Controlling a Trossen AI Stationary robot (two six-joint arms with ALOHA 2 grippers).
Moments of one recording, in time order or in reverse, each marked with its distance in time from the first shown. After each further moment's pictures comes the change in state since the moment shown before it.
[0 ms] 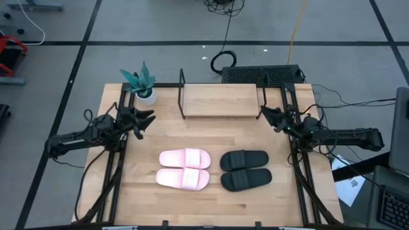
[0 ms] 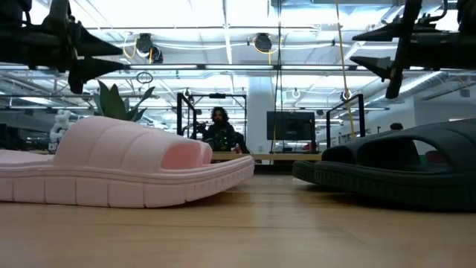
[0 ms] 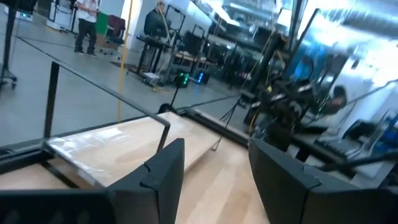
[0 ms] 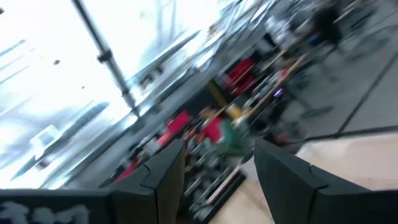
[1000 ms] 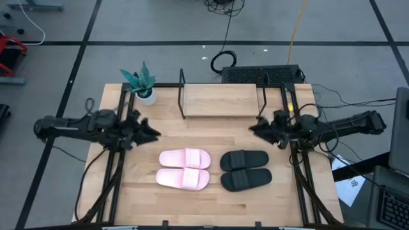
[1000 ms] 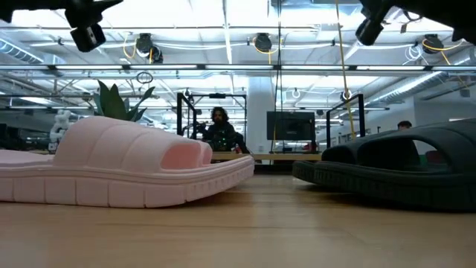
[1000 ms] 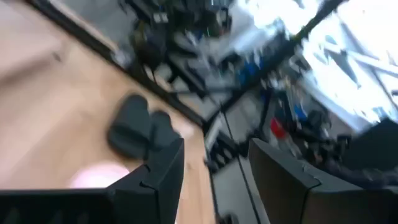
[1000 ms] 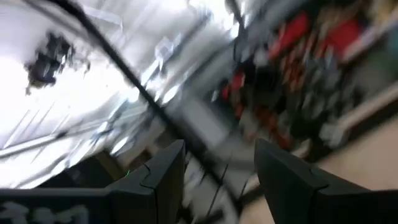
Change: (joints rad) left arm -0.252 0.468 0.360 -0.065 0.384 -0.365; right arm 0.231 0.389 0.283 0.082 -0.454 0.090
